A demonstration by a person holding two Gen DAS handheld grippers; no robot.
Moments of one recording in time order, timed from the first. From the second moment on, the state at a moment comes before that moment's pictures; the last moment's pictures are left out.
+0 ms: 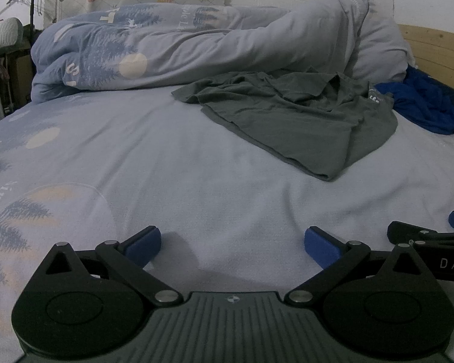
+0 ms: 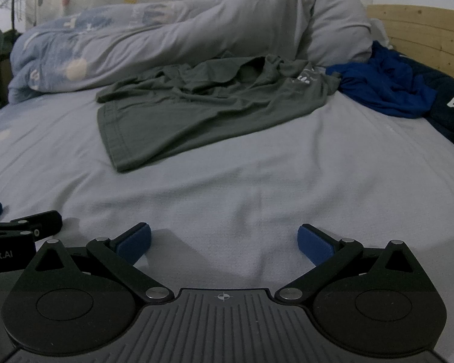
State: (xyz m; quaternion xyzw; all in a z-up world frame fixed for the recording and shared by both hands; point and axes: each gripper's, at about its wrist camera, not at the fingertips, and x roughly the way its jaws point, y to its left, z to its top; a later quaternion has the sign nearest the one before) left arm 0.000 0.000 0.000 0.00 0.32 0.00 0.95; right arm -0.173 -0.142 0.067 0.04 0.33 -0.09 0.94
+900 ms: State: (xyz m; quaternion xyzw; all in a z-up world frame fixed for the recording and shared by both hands) left arm 0.000 -0.001 0.000 0.01 0.32 0.00 0.95; right arm -0.173 -0.141 0.068 0.03 0.33 -0.09 0.94
